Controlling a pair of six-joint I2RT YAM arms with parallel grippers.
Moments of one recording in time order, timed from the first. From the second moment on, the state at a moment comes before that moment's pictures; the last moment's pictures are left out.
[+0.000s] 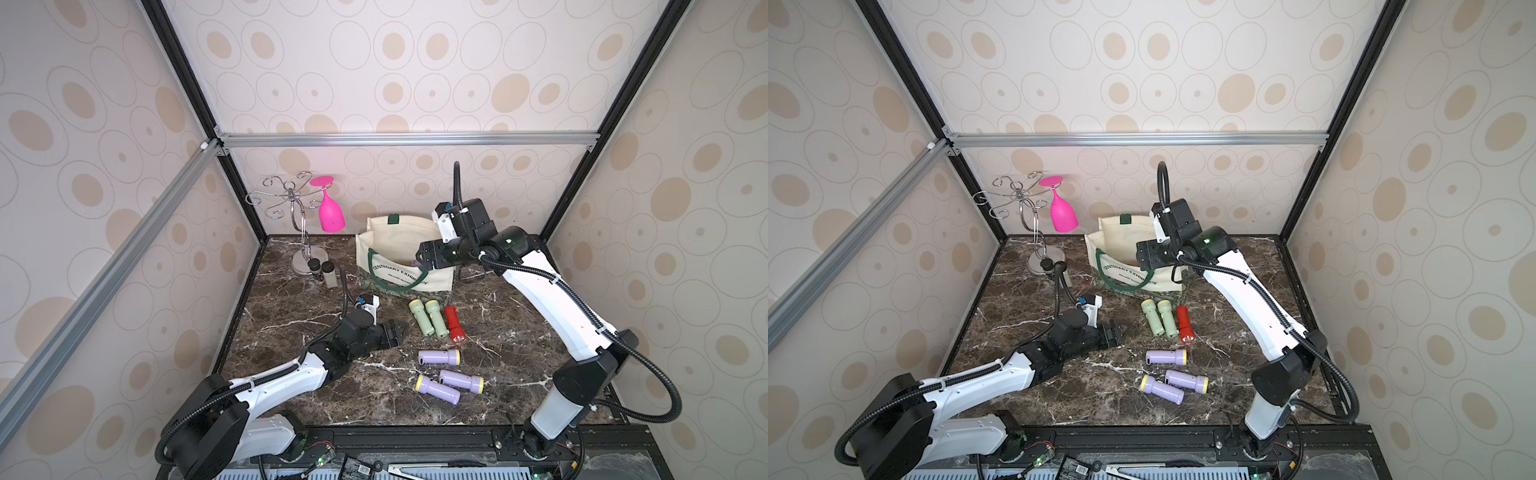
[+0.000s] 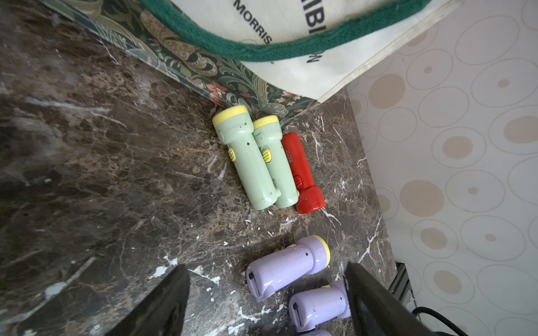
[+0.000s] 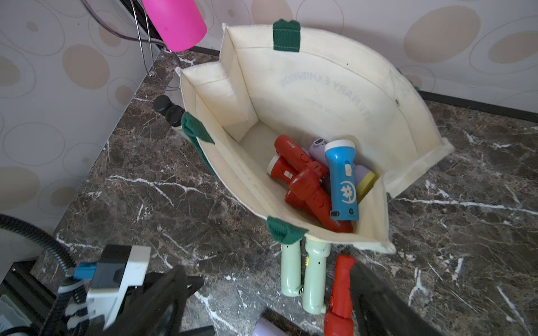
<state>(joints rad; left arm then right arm) -0.77 1.24 0.54 0.19 0.05 -0.89 0.59 1.65 1.88 -0.98 -0.02 0.28</state>
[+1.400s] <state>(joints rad) -0.93 1.86 0.83 0.38 -0.18 -1.23 0.31 1.22 1.25 -0.83 -0.34 0.32</state>
